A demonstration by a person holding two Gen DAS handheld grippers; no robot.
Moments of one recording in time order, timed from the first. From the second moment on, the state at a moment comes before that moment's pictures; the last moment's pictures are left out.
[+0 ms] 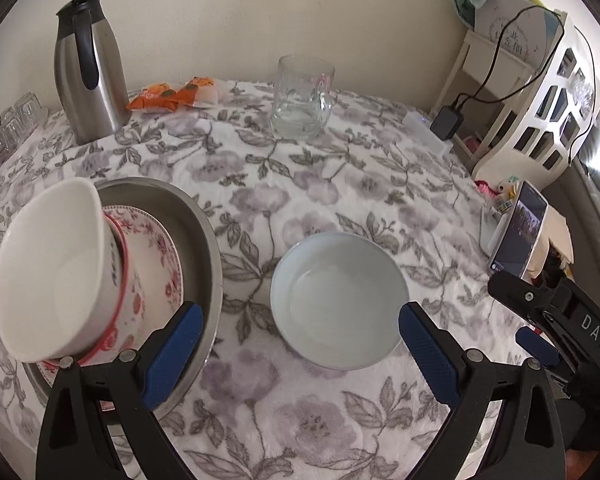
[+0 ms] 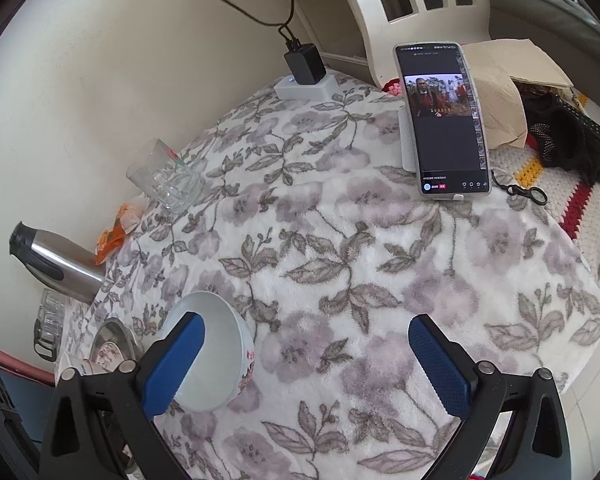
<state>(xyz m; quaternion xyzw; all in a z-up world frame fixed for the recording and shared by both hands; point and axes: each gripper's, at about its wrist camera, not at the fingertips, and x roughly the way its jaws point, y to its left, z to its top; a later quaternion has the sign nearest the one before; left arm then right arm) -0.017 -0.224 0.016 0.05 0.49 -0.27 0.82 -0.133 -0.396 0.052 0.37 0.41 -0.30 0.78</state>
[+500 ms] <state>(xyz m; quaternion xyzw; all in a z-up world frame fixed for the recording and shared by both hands) -0.009 -0.224 -0.018 0.00 0.54 -0.26 0.80 -0.108 -0.381 0.033 0.38 0.41 -0.25 0.79</state>
